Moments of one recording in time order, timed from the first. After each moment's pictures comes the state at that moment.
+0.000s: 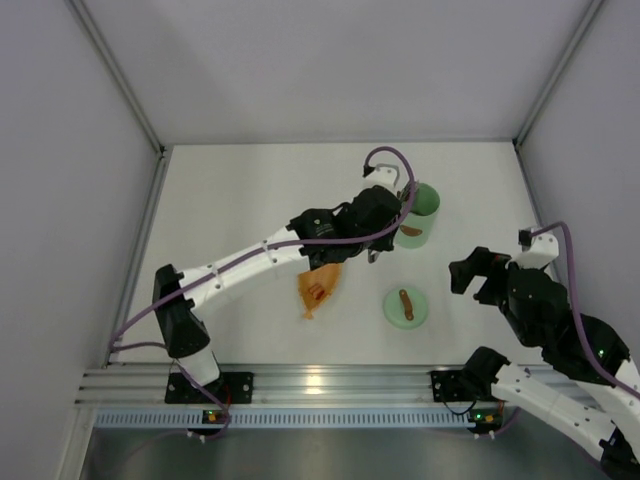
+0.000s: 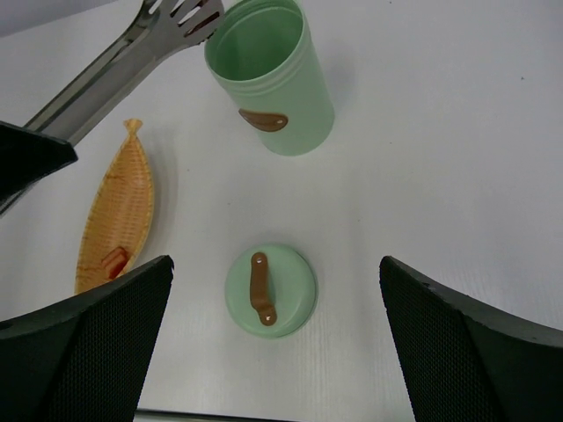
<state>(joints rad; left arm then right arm) -1.09 1.71 1.74 -0.67 -0.39 -0.60 0.81 0.44 0.96 -0.99 0.65 0.61</state>
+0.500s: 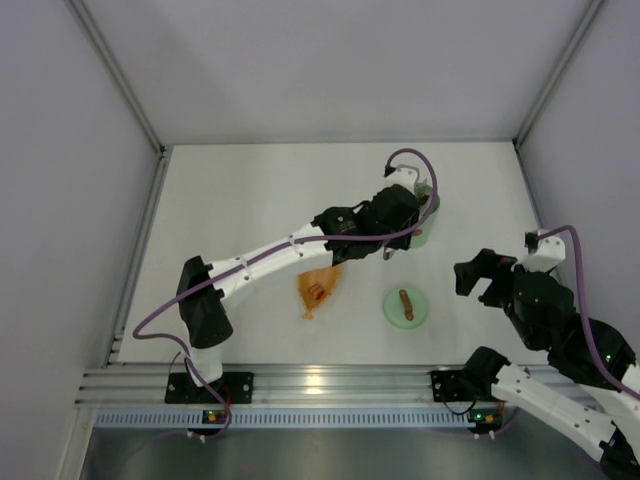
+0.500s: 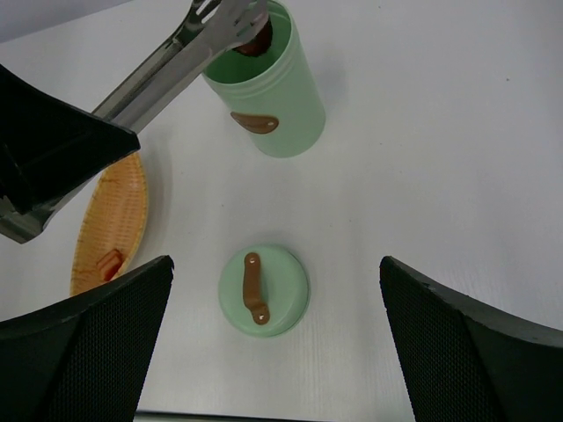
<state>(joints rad) -1.09 1.86 1.83 -0.60 -0.35 -0.55 0.81 0.41 0.97 -1.02 0.67 0.61</state>
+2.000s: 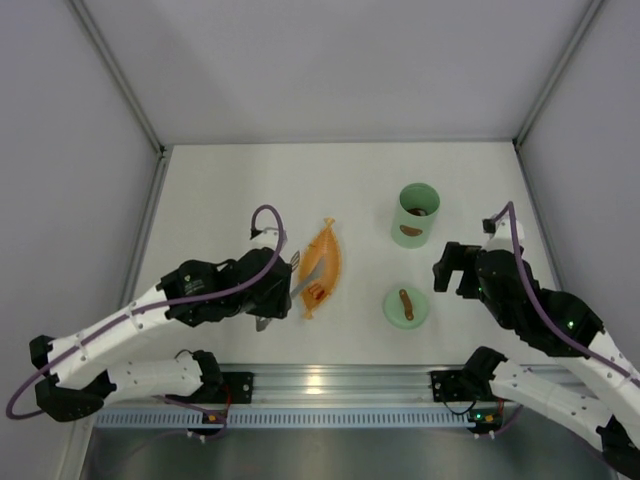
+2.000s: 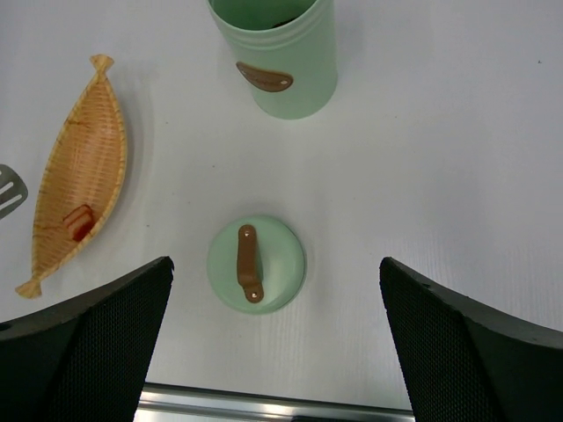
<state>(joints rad) -1.09 1.02 1.20 -1.15 -0.32 -0.78 0.81 0.60 0.99 -1.01 0.59 0.57</state>
